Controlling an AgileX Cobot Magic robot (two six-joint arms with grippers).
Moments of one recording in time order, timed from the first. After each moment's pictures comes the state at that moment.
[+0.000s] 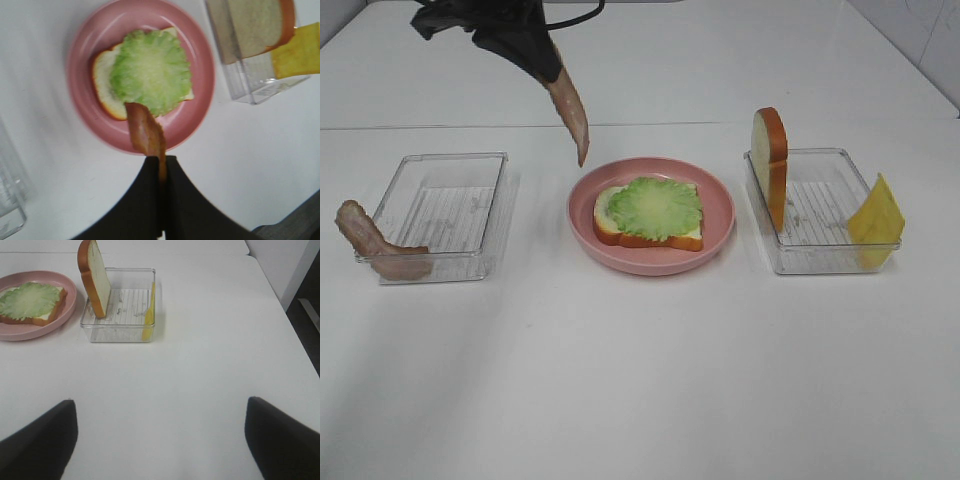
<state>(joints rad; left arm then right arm) -0.35 2.07 -2.02 -0.40 1.21 -0.04 0.03 0.00 -0.50 0.00 1.05 -0.01</state>
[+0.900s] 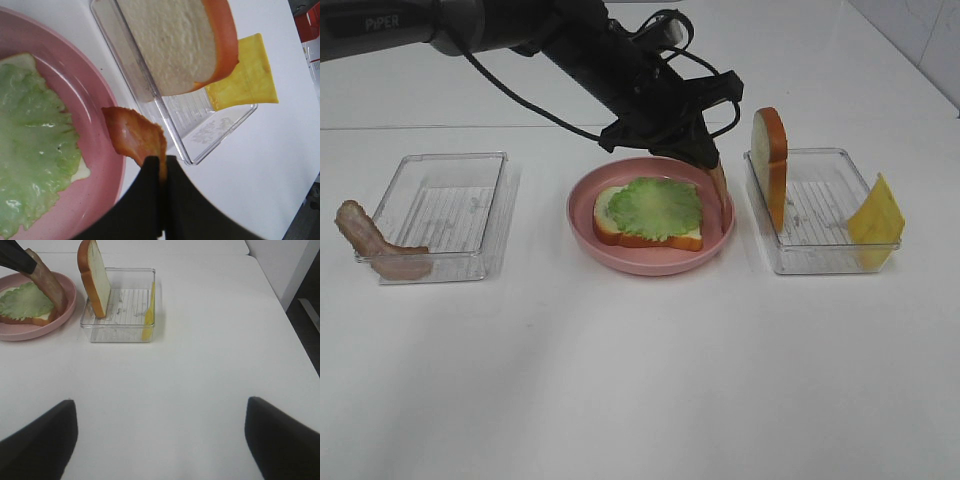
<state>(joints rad) -0.53 2.38 -2.06 -0.70 0.85 0.09 0.03 0.00 -0.50 0.00 1.05 -0.01</state>
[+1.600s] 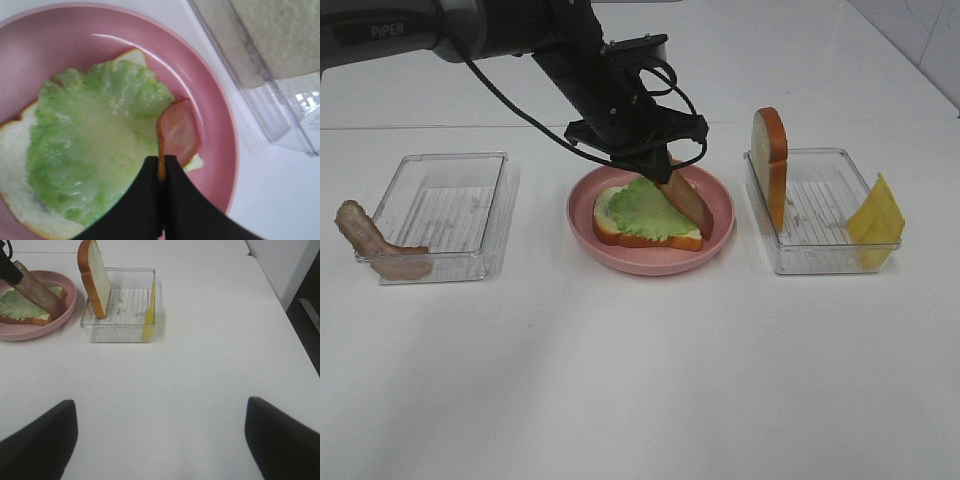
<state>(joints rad) -0.53 2.39 -2.06 -0.39 0.85 0.07 0.03 0.00 -0.50 0.00 1.05 -0.01</state>
